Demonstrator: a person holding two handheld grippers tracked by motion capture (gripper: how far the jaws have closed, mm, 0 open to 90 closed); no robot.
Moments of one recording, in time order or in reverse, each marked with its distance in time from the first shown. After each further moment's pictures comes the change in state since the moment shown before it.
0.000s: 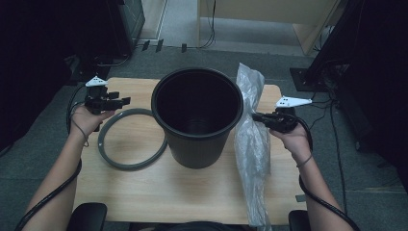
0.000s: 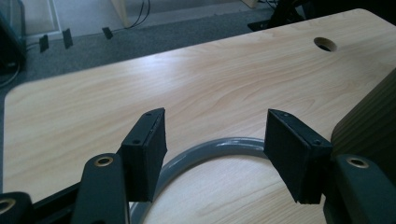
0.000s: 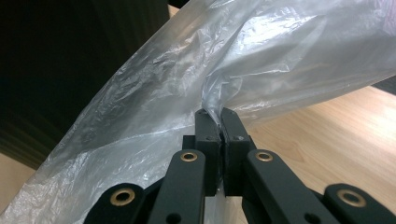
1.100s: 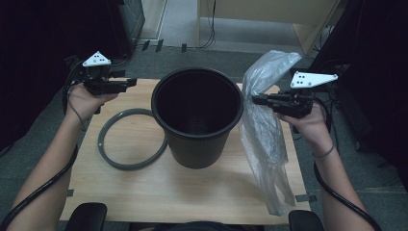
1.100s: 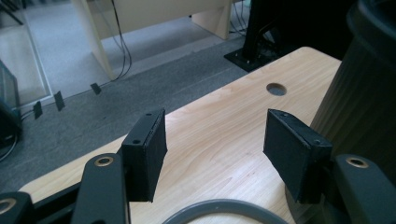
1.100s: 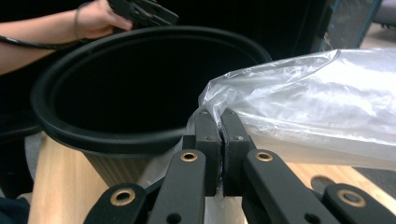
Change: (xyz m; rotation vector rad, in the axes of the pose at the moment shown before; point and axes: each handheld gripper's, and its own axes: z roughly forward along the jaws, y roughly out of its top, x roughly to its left) left arm -0.042 0.073 -0.039 -0.130 -0.074 0.146; right arm 0.046 0.091 -0.062 -0.146 0.199 -0.172
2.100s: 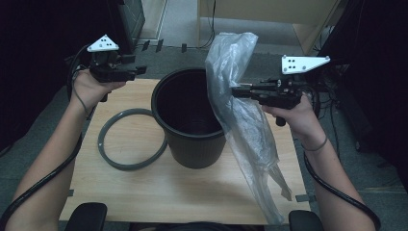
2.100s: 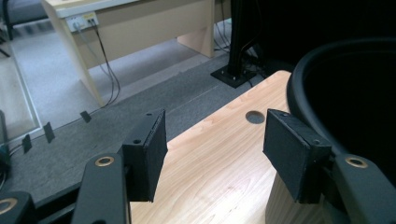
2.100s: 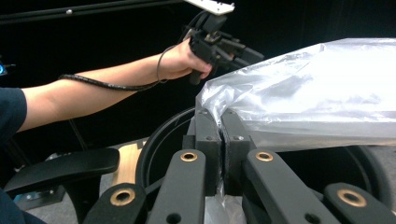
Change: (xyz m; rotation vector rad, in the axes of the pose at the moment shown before) left arm -0.027 0.051 -0.002 -0.056 -0.048 0.082; right arm 0.037 0.057 0.024 -0.115 0.259 -0.011
